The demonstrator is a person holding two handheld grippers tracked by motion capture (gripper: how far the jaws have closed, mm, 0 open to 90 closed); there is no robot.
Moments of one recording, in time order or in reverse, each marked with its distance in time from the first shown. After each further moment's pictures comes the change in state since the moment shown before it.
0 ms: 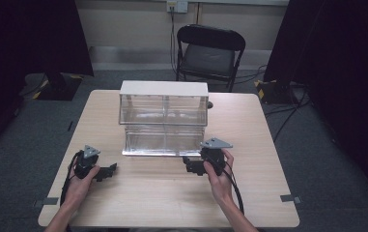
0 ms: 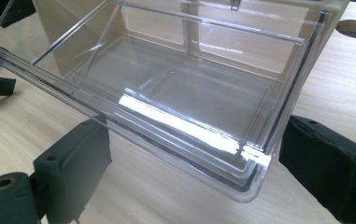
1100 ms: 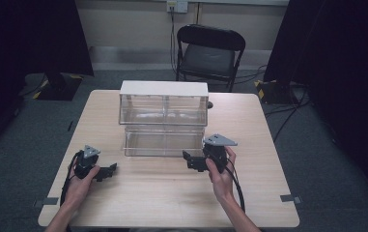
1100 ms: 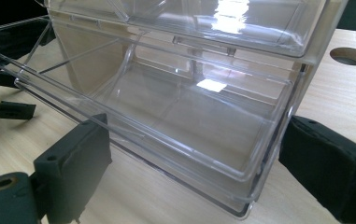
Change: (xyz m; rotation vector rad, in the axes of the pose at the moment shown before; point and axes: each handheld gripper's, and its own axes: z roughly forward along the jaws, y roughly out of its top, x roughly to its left) left arm 0.000 0.000 0.000 -0.001 -0.001 -0.002; right arm -0.001 0.014 -0.011 -0.076 0.027 0.011
